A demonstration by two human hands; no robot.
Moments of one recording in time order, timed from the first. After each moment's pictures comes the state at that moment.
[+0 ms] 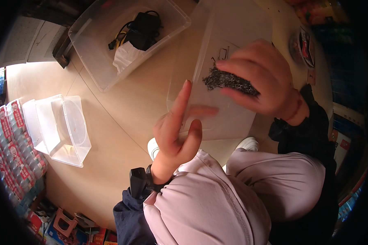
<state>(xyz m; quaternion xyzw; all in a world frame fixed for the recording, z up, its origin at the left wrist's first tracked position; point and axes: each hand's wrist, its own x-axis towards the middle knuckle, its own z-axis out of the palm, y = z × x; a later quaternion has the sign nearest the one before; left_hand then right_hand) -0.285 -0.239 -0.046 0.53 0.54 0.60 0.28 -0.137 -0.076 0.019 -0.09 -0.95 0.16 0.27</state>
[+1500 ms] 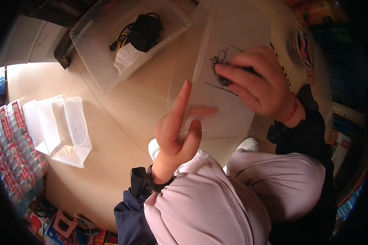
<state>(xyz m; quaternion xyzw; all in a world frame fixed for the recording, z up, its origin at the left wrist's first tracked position) -0.289 -0.246 -0.034 0.51 0.55 0.56 0.36 -0.129 -0.081 0.015 -0.11 -0.96 0.14 0.24</state>
